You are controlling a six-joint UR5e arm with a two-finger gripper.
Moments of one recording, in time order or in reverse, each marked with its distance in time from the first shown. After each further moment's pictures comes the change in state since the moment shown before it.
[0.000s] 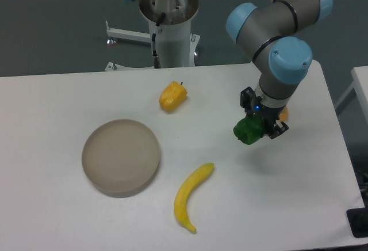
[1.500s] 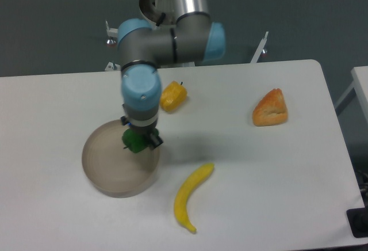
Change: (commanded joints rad) arm -0.472 -0.032 -0.118 0.090 -0.084 -0.486
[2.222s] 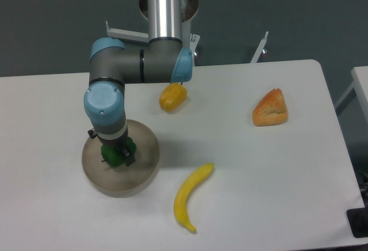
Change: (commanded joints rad) arm -0.040 0.012 0.046 0.020 0.003 -0.023
